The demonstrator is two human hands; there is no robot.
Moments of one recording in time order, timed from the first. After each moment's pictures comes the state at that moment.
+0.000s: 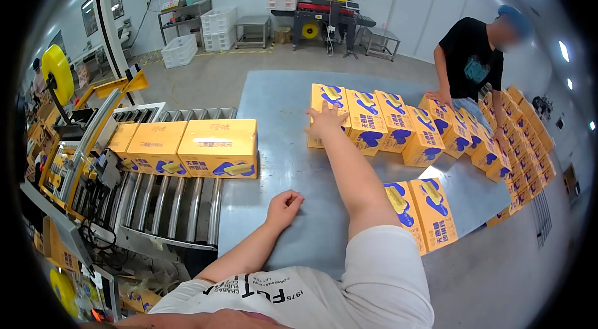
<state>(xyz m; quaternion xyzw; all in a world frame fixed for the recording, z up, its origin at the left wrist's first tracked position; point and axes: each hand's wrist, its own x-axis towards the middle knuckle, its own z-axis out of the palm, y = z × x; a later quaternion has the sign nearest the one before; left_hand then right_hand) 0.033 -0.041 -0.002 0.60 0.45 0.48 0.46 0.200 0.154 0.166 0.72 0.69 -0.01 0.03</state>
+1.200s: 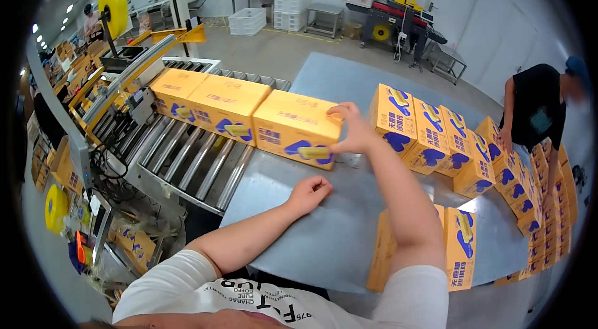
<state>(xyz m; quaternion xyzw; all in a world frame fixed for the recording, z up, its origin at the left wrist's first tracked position) 0.038 -0.040 0.003 0.58 0.48 0.46 0.48 0.197 0.108 0.147 0.34 0.89 -0.16 -0.26</state>
